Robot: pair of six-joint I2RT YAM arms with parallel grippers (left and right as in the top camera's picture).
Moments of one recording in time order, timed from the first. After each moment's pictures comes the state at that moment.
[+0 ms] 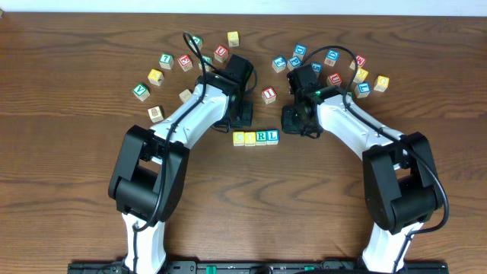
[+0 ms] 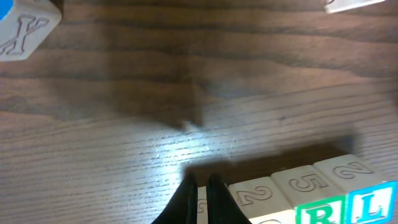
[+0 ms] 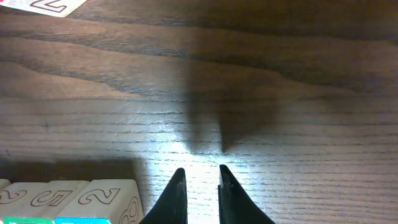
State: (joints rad) left arm -0.45 2.06 1.50 -0.81 0.09 -0.36; right arm 0.38 1.97 1.32 -0.66 -0.06 0.42
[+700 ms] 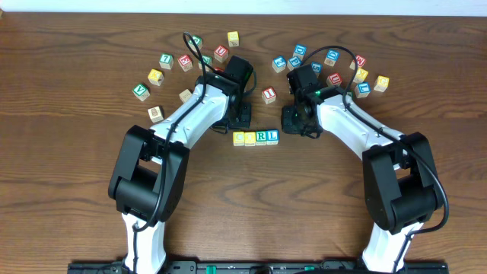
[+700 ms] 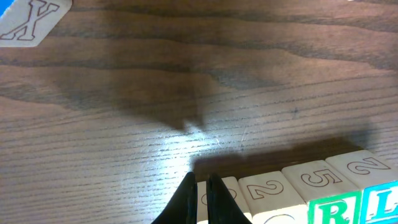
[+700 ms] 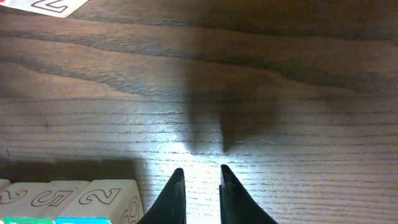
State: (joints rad) left arm -0.45 2.06 1.50 -0.83 0.07 -0.36; right arm 0.38 1.97 1.32 -0.66 -0.06 0.42
